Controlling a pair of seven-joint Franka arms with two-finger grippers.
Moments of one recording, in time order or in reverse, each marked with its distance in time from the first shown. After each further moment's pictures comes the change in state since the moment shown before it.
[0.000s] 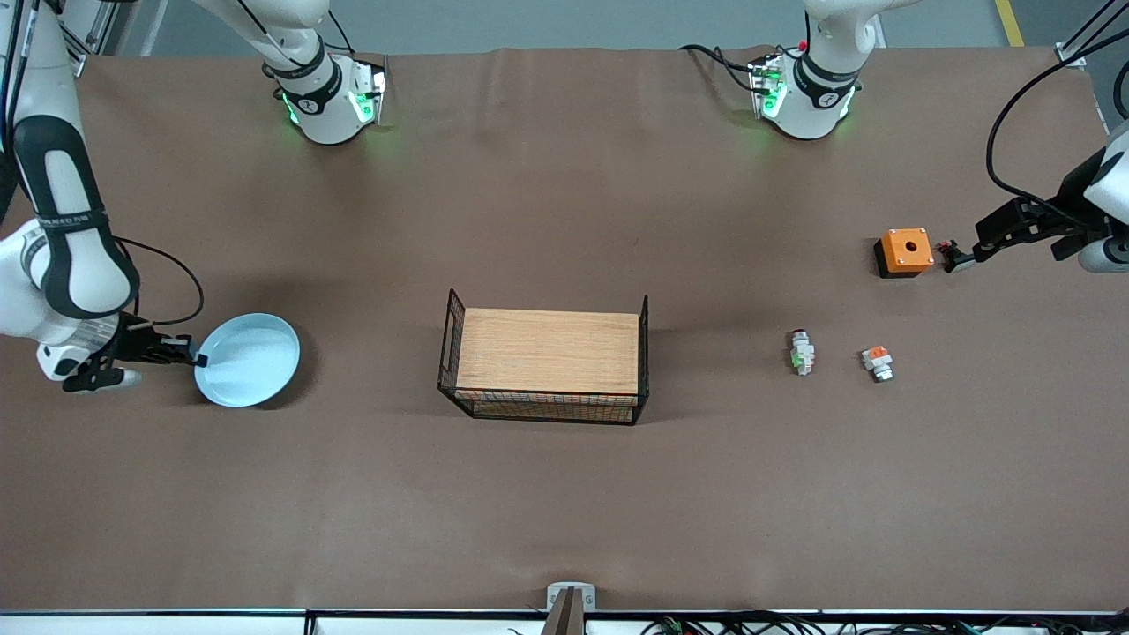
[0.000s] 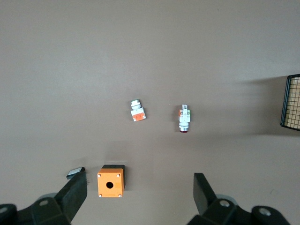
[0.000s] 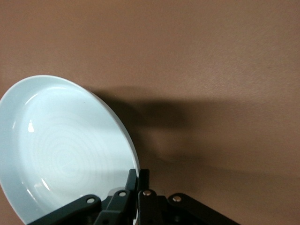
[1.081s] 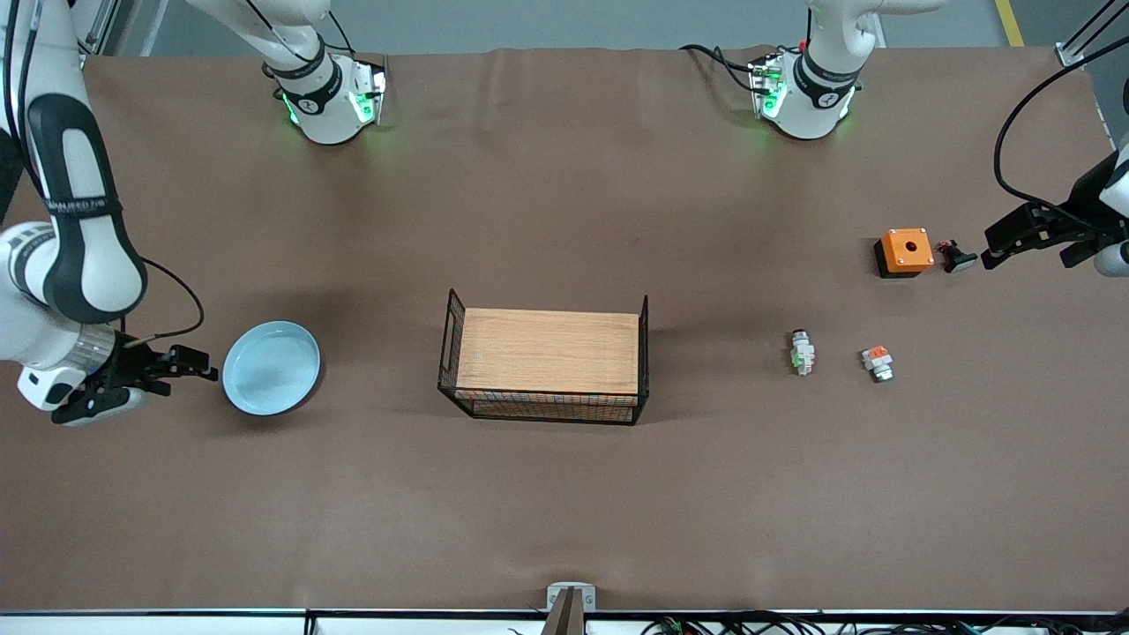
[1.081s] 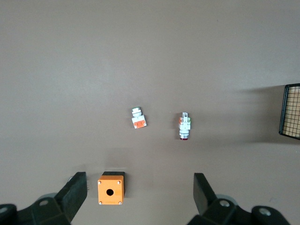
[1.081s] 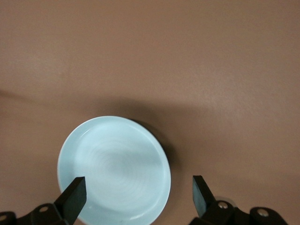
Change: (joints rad) left arm -0.259 0.014 0.267 0.019 0.000 0.023 0.000; right arm 0.102 -0.094 0.014 0.138 -0.181 -0.136 0.153
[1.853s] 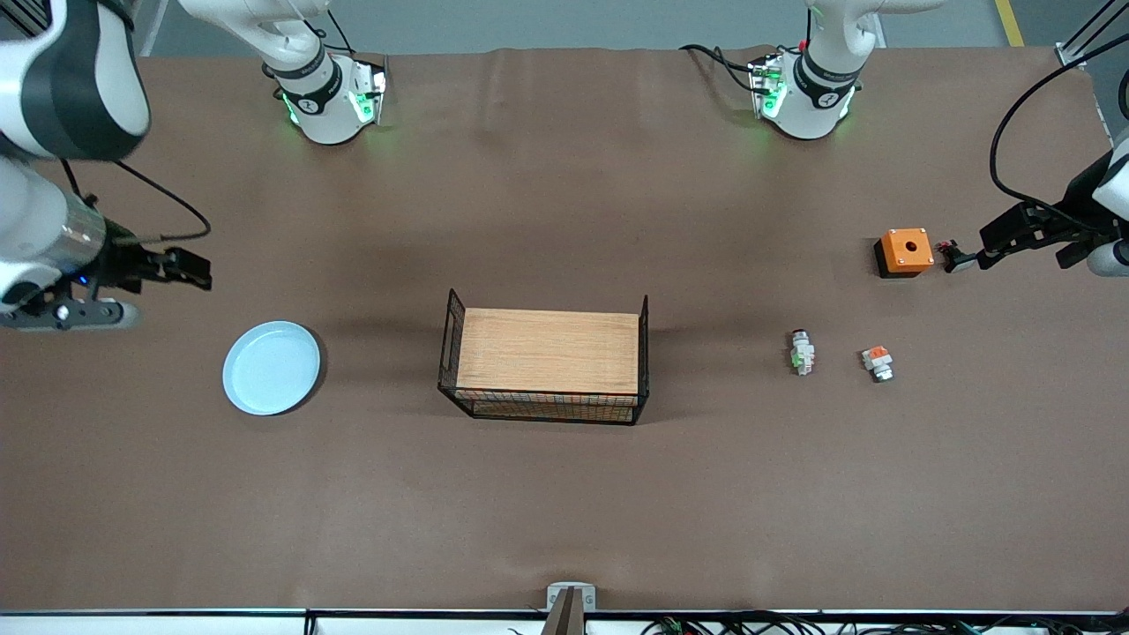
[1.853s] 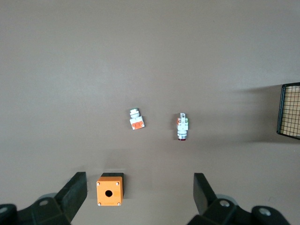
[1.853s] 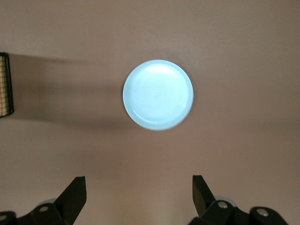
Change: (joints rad) left arm 0.011 0.000 -0.021 0.007 0.000 0.000 0.000; right arm 0.235 -0.344 0.010 0.153 -0.283 -0.584 0.532
